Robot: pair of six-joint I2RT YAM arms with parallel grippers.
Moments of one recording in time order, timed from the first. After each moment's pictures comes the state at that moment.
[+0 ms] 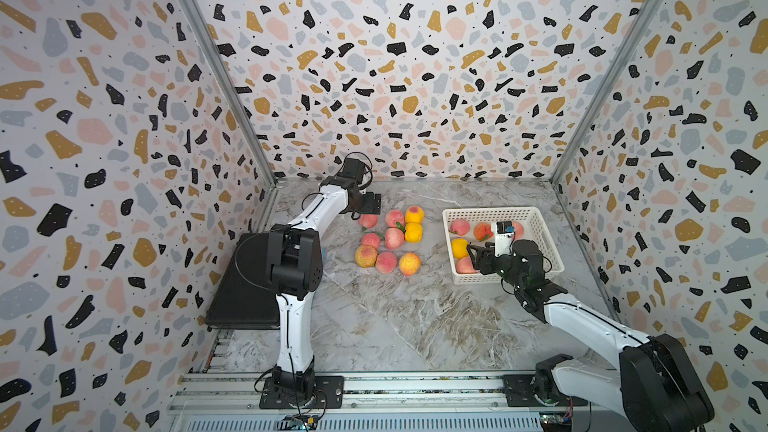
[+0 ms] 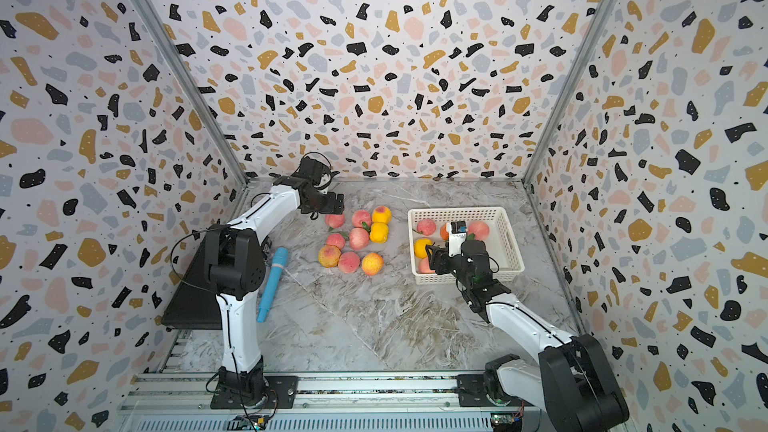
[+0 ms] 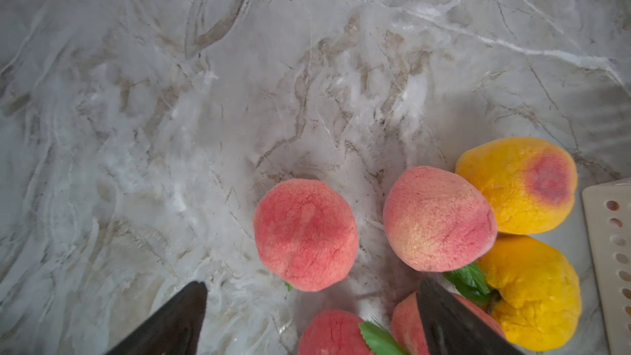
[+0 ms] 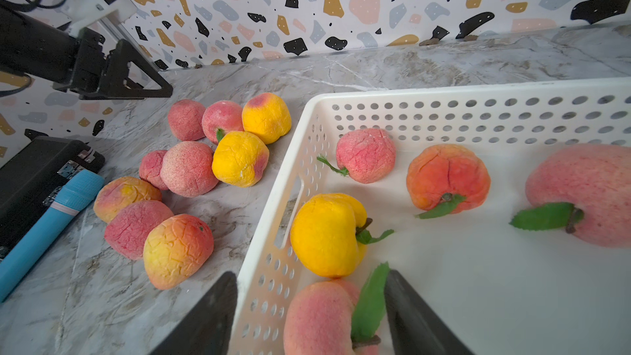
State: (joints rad) left arm -0.24 2.16 1.87 -0.76 0.06 -0.13; right arm 0.36 1.16 0.48 0.29 -0.14 0.26
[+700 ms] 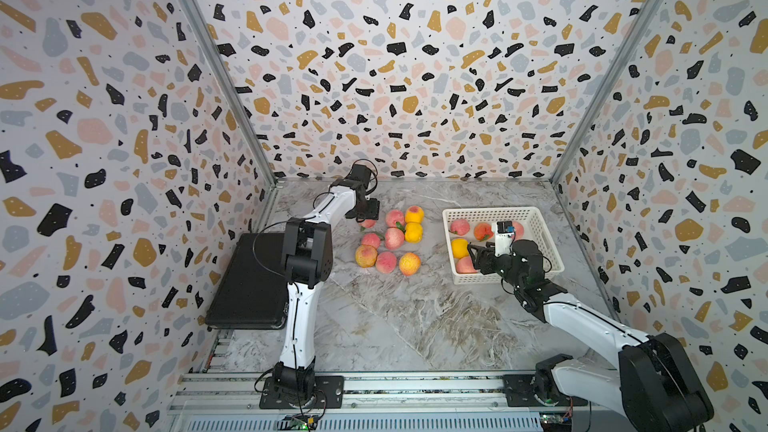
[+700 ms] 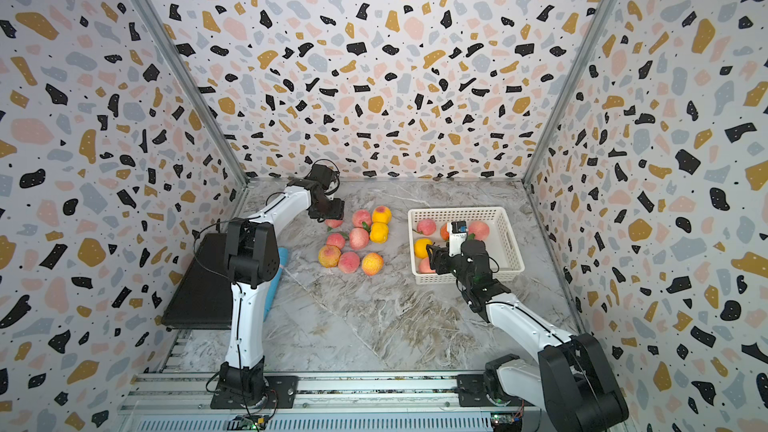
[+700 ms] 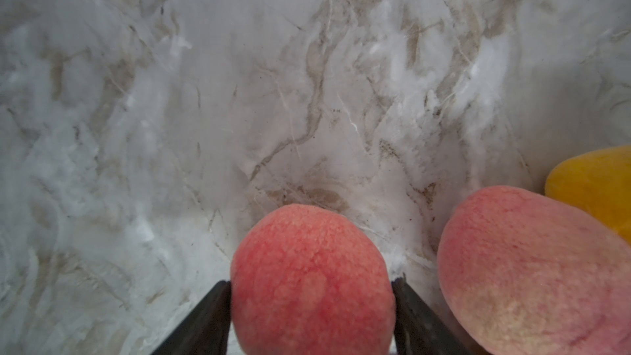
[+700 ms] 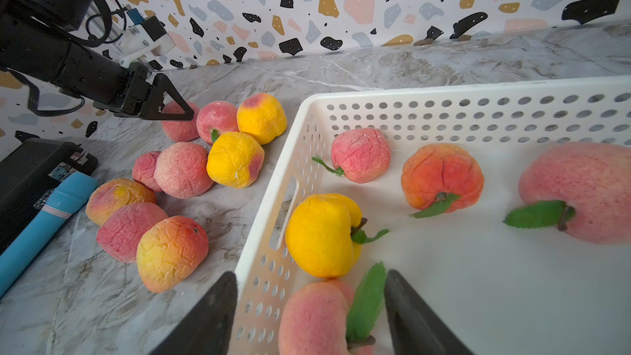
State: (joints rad) left arm -0.25 2.31 1.98 -0.80 0.00 -0.13; right arm 0.36 1.17 0.48 0.30 -0.13 0.26
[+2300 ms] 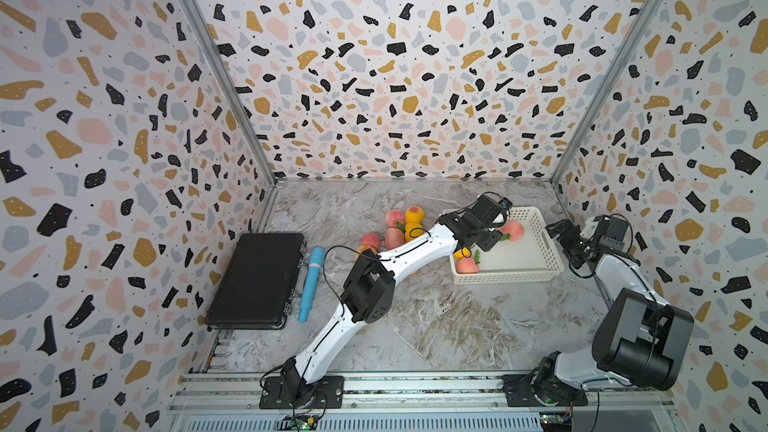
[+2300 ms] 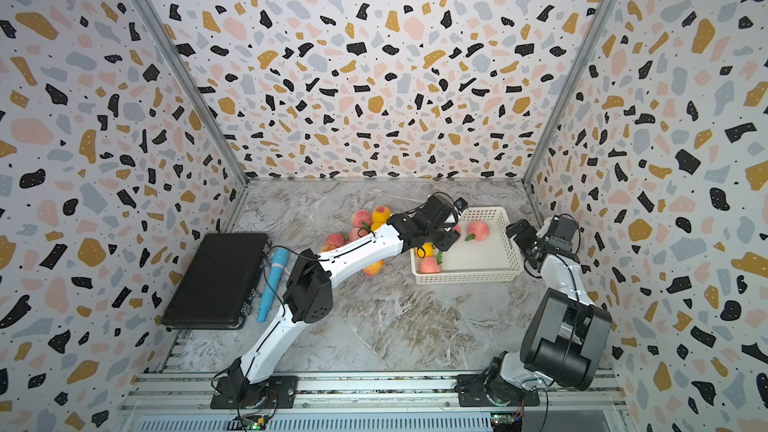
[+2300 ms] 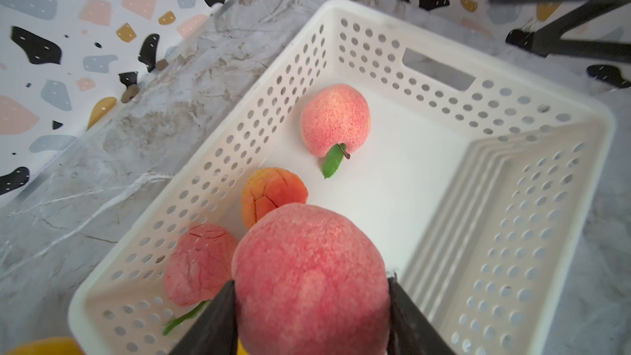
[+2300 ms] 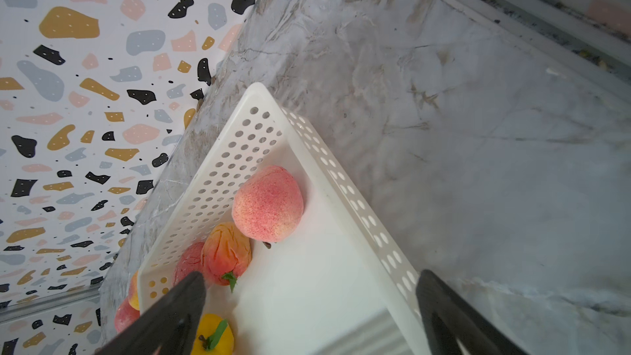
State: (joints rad) left arm -0.96 2.44 2.31 -0.59 -0.09 0.07; right arm -0.44 1.45 0.91 -0.24 -0.44 0.55
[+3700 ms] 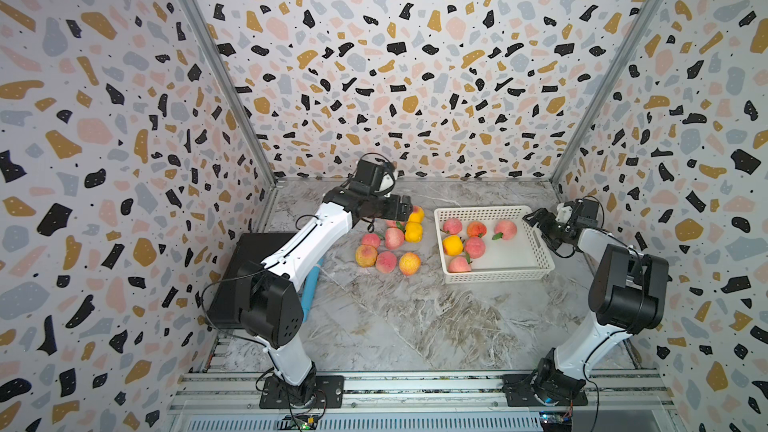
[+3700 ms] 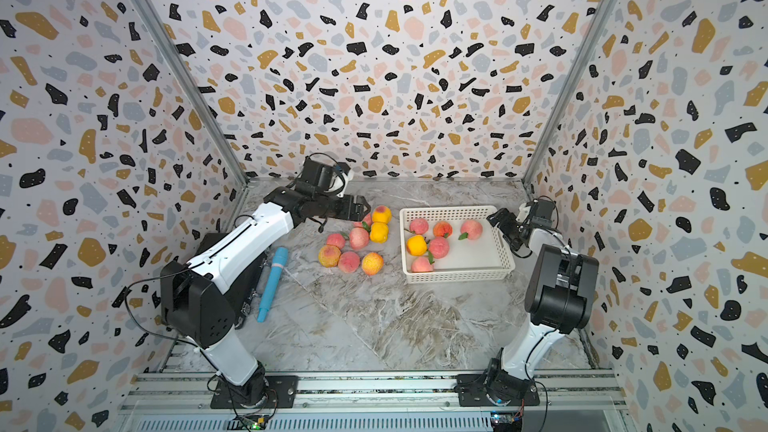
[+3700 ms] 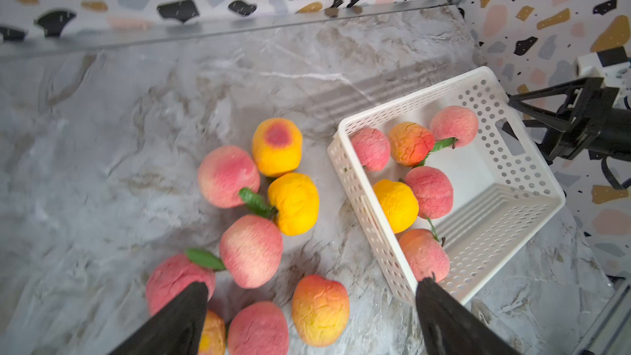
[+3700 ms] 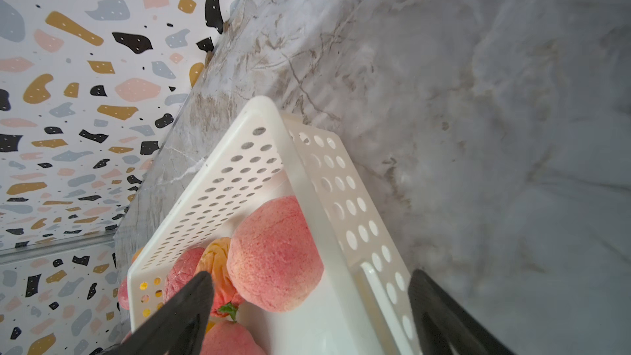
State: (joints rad) left arm -0.41 1.69 1.55 -0.66 0.24 -0.23; right arm -0.31 1.79 1.13 -0.21 -0.54 0.52
